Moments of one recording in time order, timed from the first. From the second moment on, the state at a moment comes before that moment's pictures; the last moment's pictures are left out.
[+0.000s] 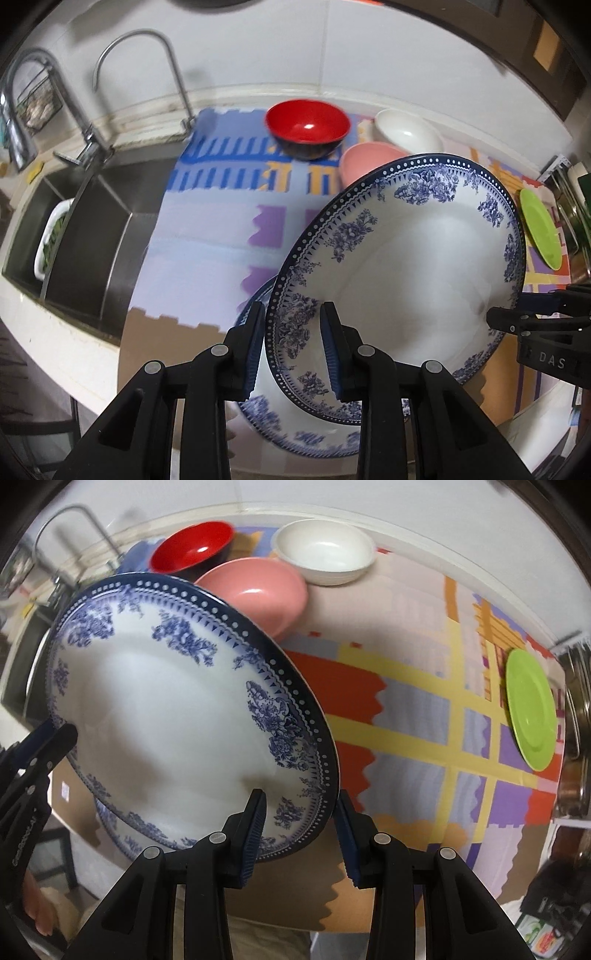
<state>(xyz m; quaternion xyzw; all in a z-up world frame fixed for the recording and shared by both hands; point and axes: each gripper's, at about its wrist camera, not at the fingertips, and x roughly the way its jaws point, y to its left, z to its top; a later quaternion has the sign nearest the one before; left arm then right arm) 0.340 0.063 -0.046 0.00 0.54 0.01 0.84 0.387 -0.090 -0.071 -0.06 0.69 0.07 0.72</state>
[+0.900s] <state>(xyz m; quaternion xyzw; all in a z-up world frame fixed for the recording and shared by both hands) 0.331 0.110 -0.115 -0.01 0.62 0.04 0.78 0.387 -0.021 -0.127 -0.12 0.73 0.11 0.66</state>
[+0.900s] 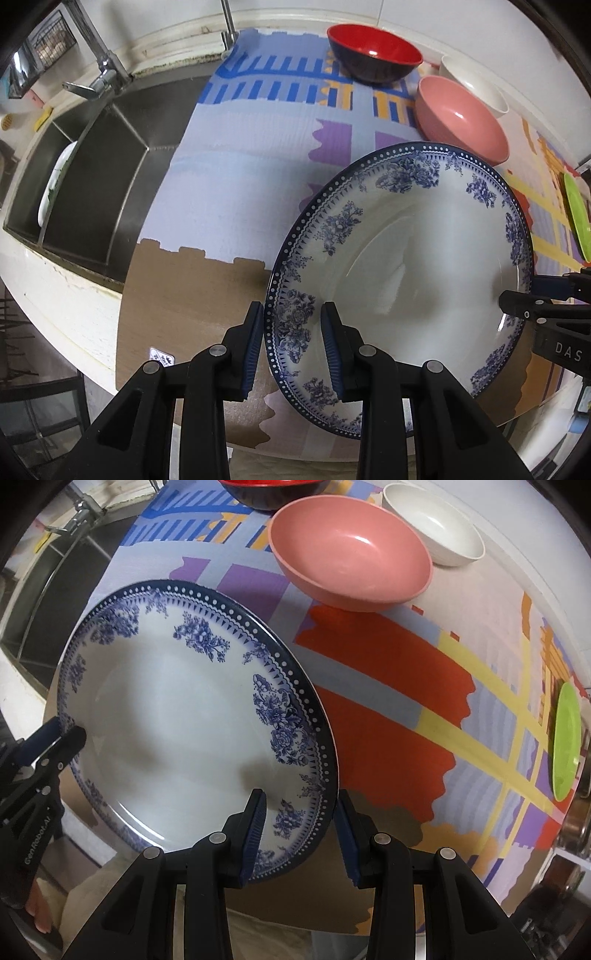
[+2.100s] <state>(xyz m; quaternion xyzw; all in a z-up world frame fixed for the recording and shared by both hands) 0.336 0.106 -0.136 0.01 0.62 0.02 0.78 0.370 -0.036 -0.138 -0.13 0.70 0.09 0.70</state>
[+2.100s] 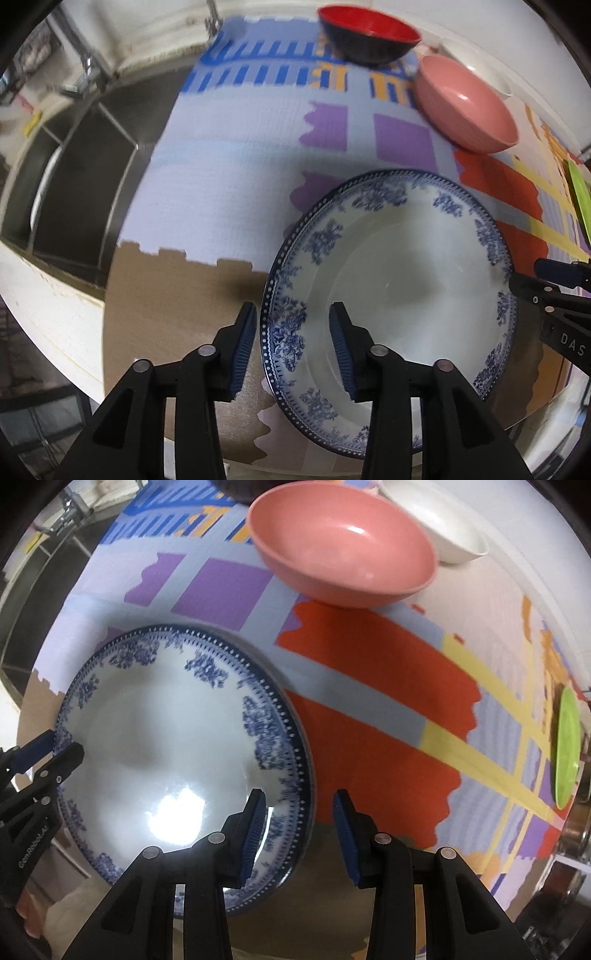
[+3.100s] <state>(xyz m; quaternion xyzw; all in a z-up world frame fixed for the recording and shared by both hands) 0.333 -0.108 -0.013 0.11 0.41 -0.17 0.89 0.294 -0.232 -0.004 0.01 0.39 -0.11 0.91</state>
